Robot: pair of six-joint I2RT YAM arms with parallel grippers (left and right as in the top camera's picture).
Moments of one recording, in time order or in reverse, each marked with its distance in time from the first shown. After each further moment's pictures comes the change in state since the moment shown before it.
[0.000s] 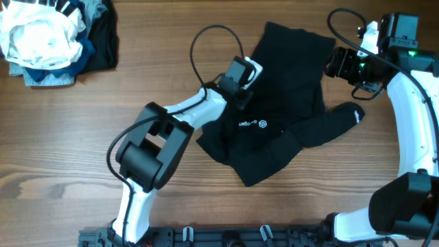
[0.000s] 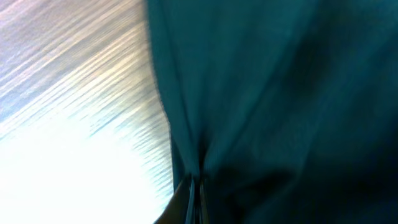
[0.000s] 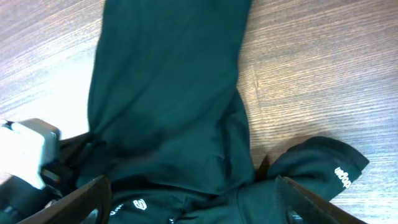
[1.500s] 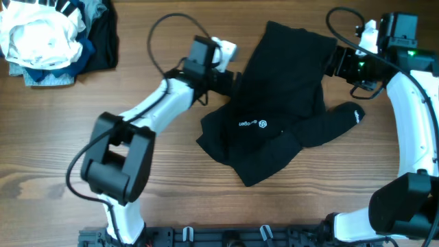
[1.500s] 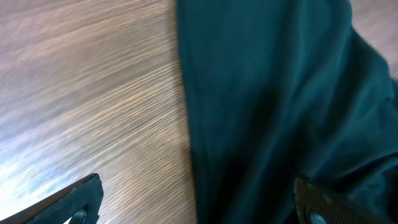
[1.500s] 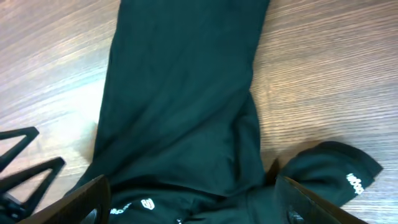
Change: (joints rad) left arm 0.153 -0.189 -0.065 -0.008 0.369 -0.072; right arm 0.002 0.000 0.003 0.010 -0.032 -0.003
